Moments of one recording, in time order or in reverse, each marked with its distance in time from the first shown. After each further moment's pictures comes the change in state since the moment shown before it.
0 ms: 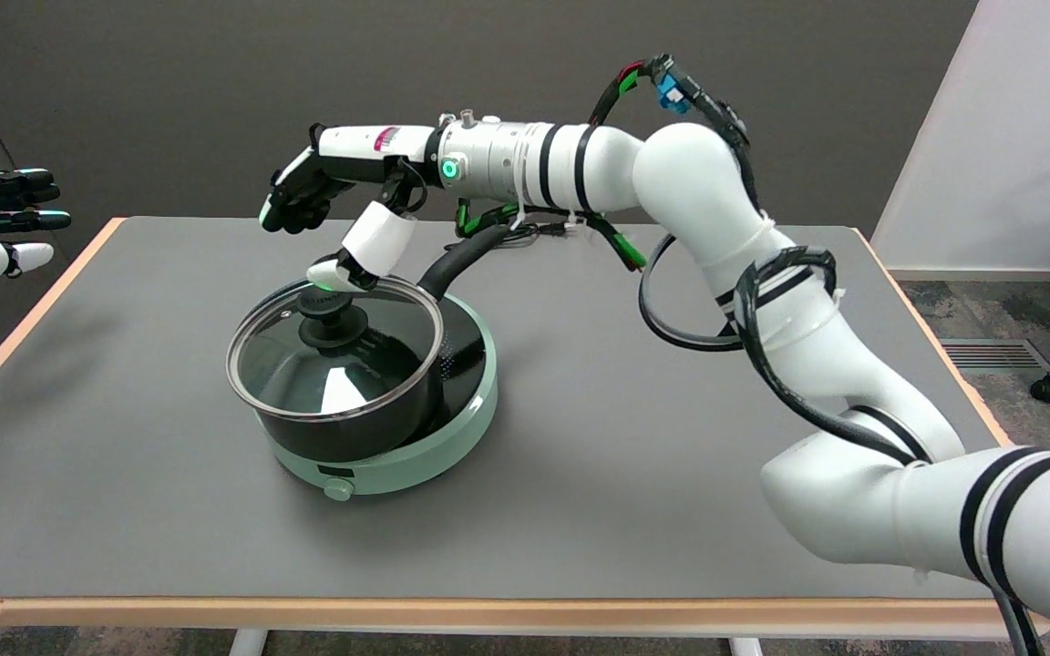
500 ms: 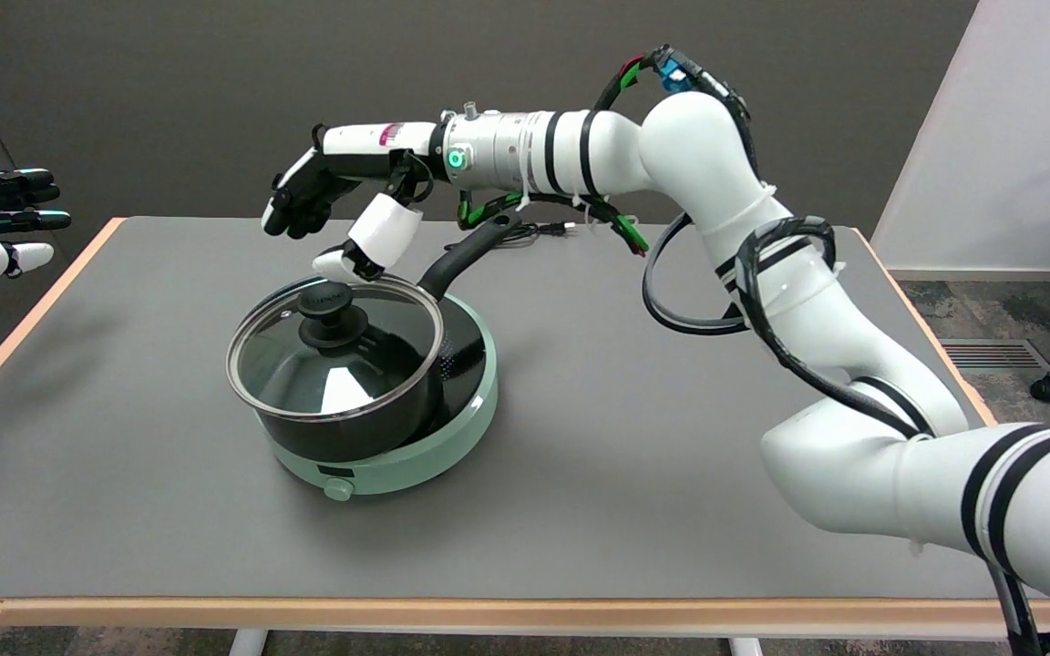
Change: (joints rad) arm 0.069 0.013 0.010 -0.133 0.128 -0.046 -0.092
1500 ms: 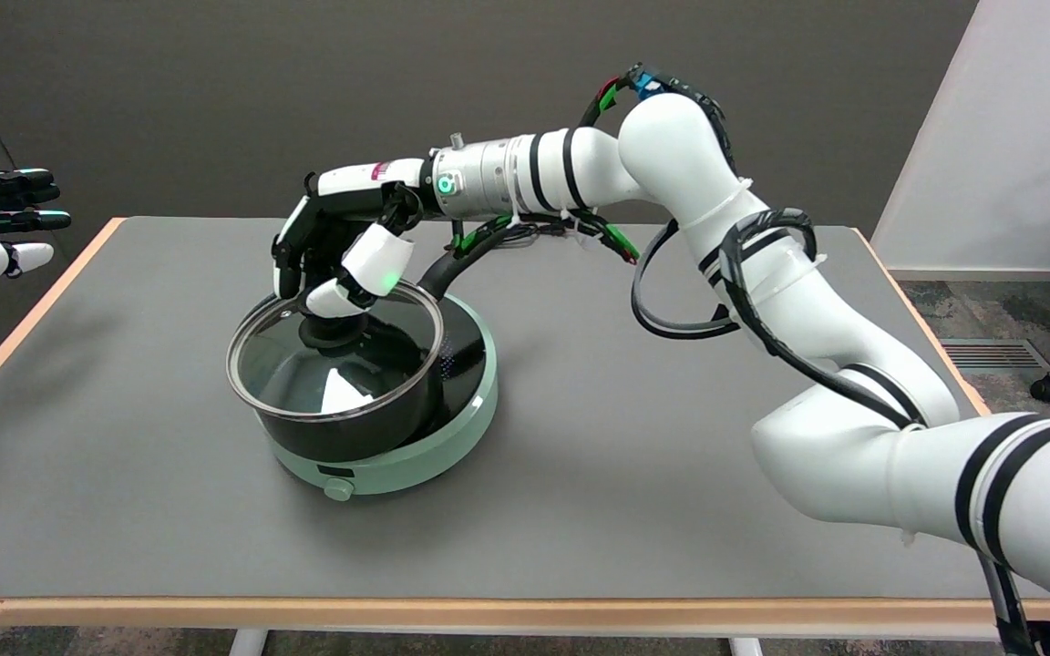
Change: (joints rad) arm 0.037 -0.022 -0.021 -0.128 0.038 -0.073 0.018
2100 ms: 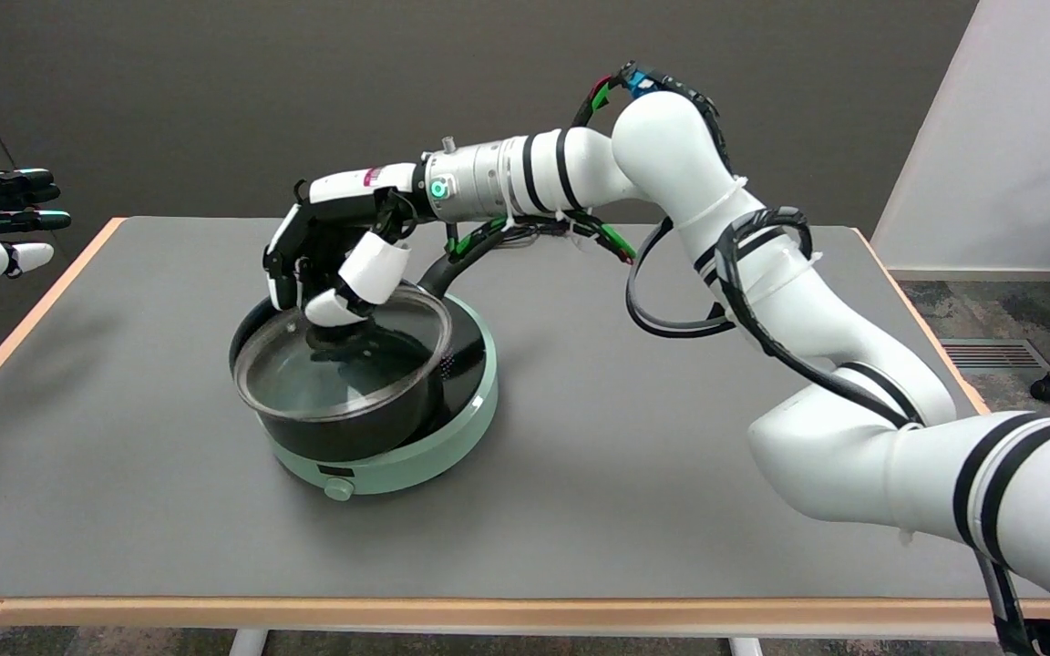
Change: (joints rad) arm 0.006 -0.008 -0.011 0.002 -0.003 -0.019 0.000
